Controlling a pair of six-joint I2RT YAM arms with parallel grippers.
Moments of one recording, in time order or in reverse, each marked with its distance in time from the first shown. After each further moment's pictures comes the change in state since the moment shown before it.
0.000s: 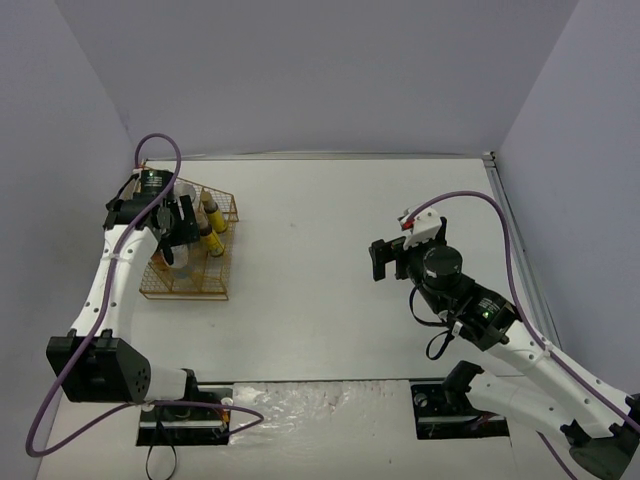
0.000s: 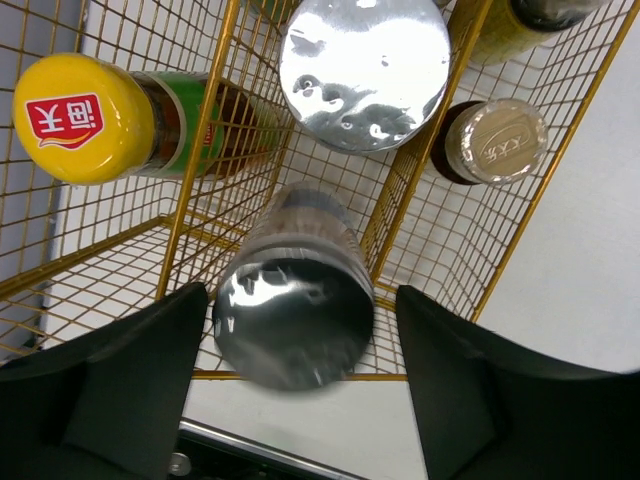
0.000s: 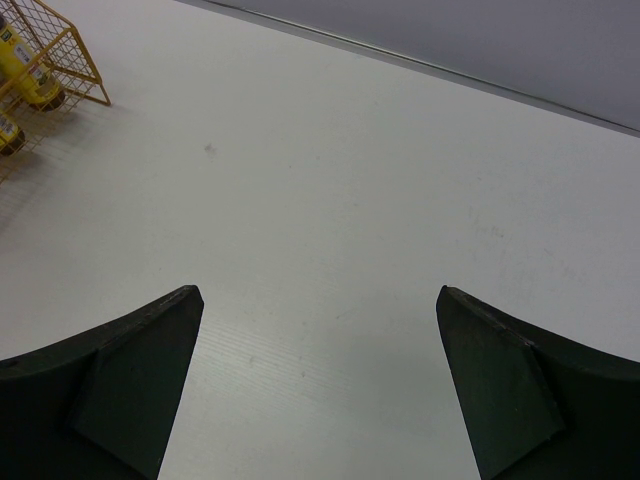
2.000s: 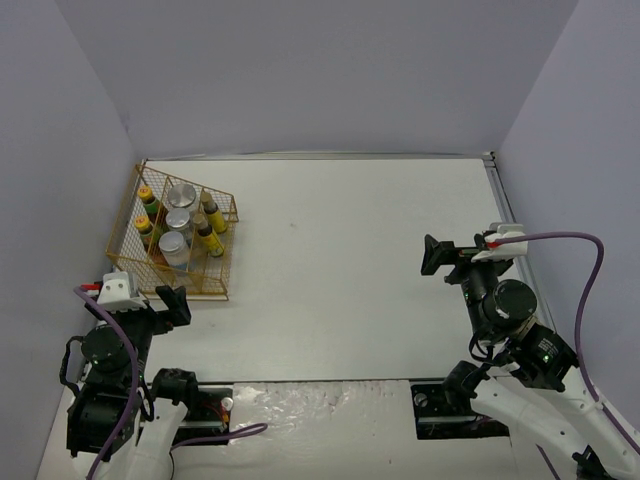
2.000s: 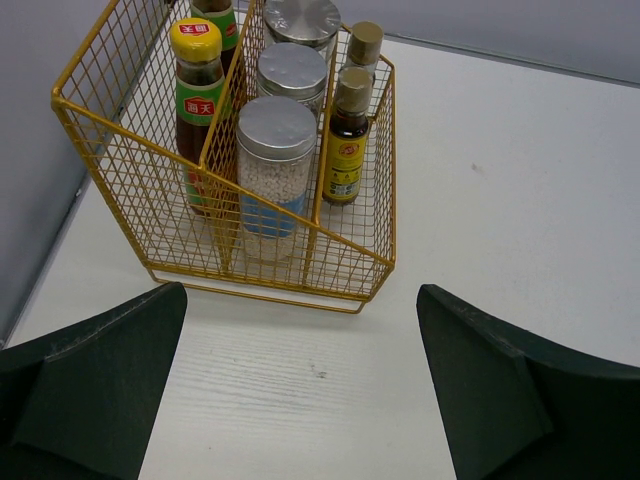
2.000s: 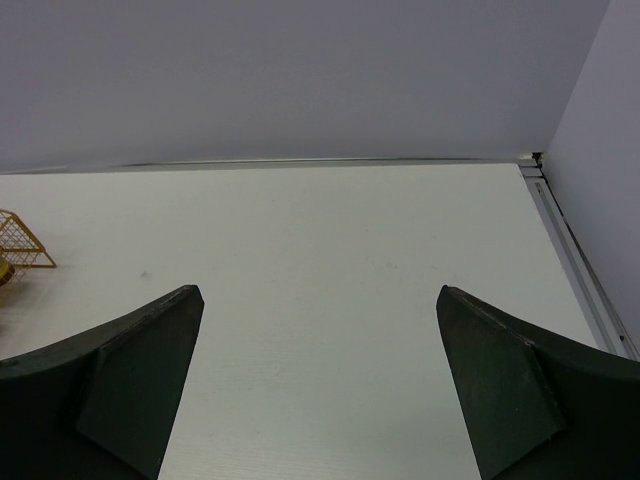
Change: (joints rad) left arm -0.075 -1.181 -0.591 0.211 0.070 0.098; right arm 0.000 -0.307 0.003 -0.039 0.289 0.016
